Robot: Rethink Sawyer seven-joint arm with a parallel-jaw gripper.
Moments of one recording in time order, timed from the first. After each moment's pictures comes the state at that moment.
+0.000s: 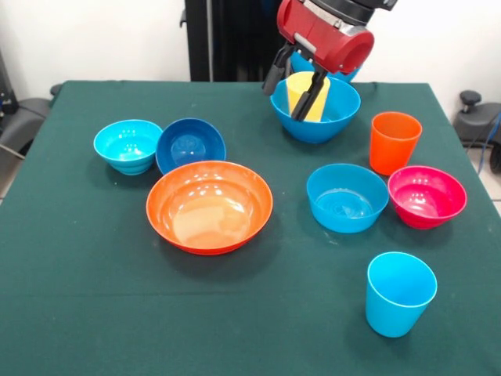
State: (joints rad) arm 0.27 -0.48 -0.59 1.42 0.19 0.58 2.53
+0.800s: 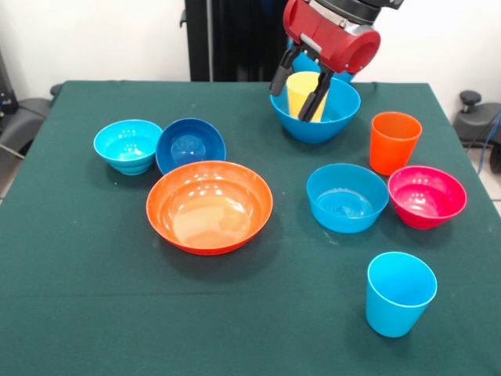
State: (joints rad) arm 0.27 -0.48 -0.59 1.42 0.23 0.59 2.53
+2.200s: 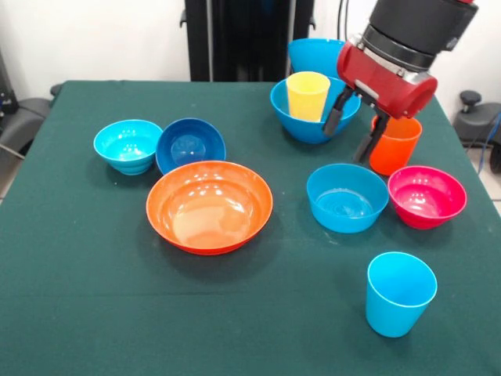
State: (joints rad) arm 0.33 -0.35 -0.59 1.31 0.35 0.63 2.53
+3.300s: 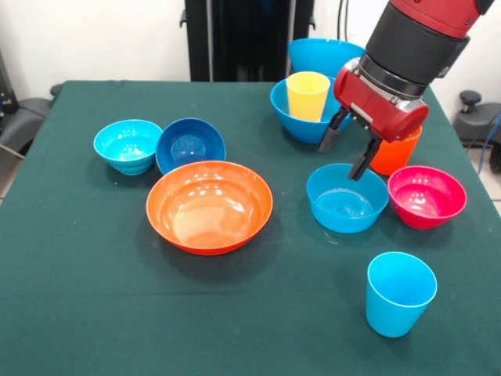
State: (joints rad) arm 0.33 -0.28 -0.60 1.28 0.37 0.63 2.53
